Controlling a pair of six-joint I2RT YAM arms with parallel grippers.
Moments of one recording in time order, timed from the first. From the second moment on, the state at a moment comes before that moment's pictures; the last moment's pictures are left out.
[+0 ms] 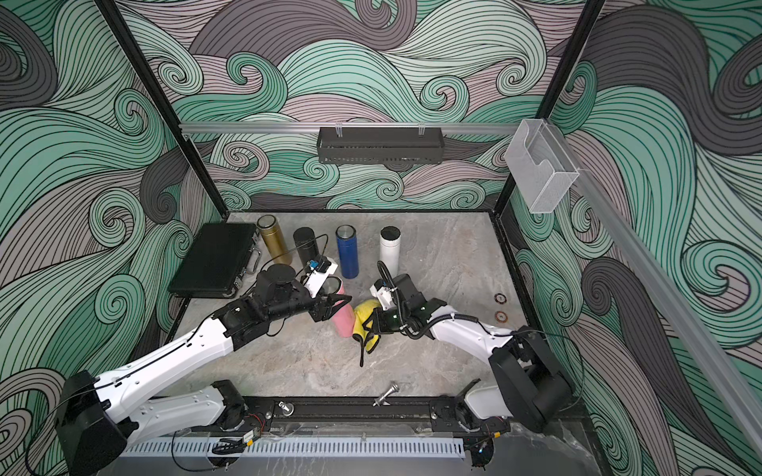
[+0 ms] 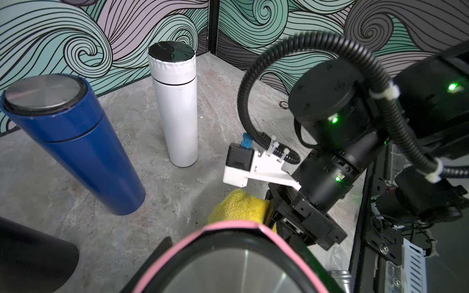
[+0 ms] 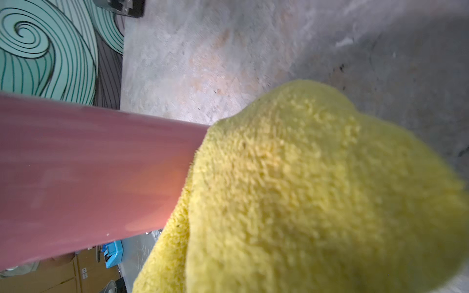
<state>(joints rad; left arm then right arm) -0.74 1.09 0.81 -0.15 0.24 -0.02 0.66 1.37 0.72 -0.23 -0.55 0.52</state>
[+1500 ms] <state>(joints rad) -0.74 1.13 0.87 -0.19 0.54 0.01 0.64 1.55 0.99 -0.16 -0.86 0.35</state>
